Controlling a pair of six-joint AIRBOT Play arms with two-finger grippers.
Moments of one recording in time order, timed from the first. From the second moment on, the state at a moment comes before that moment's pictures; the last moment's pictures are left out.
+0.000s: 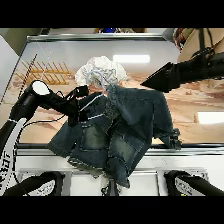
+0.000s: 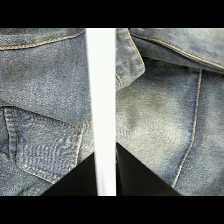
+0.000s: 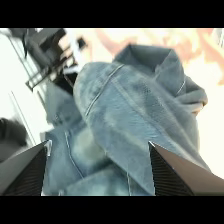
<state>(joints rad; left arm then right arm) -0.14 -1.28 1.11 0.92 -1.46 -0.28 -0.03 -1.20 1.60 -0.55 1.56 1.04</state>
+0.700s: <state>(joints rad) -0.14 -1.28 1.11 0.92 -1.47 -0.29 -0.39 -1.40 1.42 -0.36 1.80 0.13</state>
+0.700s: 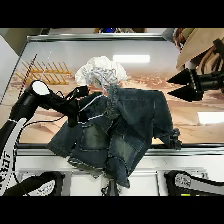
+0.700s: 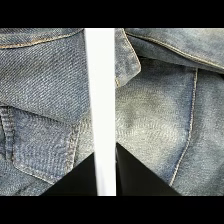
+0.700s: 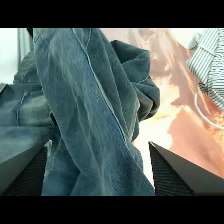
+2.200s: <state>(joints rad) -0.14 -1.28 1.11 0.89 -1.45 -0.30 -0.11 -1.65 1.39 -0.28 1.83 -0.09</state>
